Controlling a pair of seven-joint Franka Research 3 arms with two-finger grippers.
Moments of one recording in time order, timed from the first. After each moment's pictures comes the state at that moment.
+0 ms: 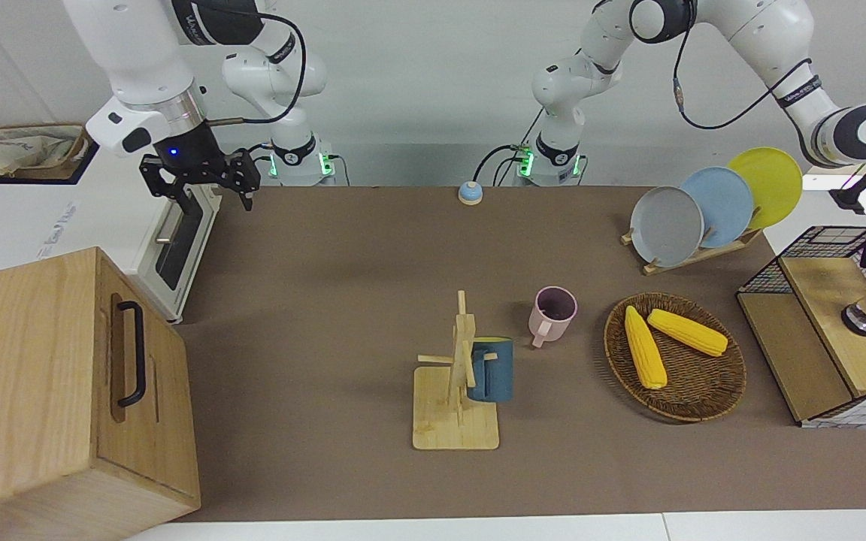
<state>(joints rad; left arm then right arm) 0.40 0.36 0.19 -1.59 -0.82 2.48 1.09 0.01 0.09 0.04 -1.45 0.00 1.55 0.00</state>
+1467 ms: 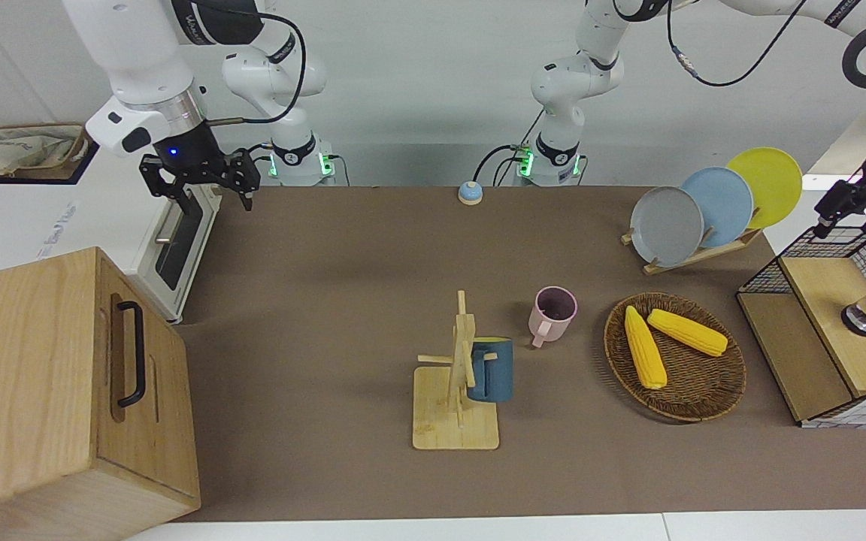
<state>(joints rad) 0.29 0.21 0.16 -1.42 -0.15 1.79 0.42 0.01 0.09 0.04 -1.45 0.00 1.55 0.00</state>
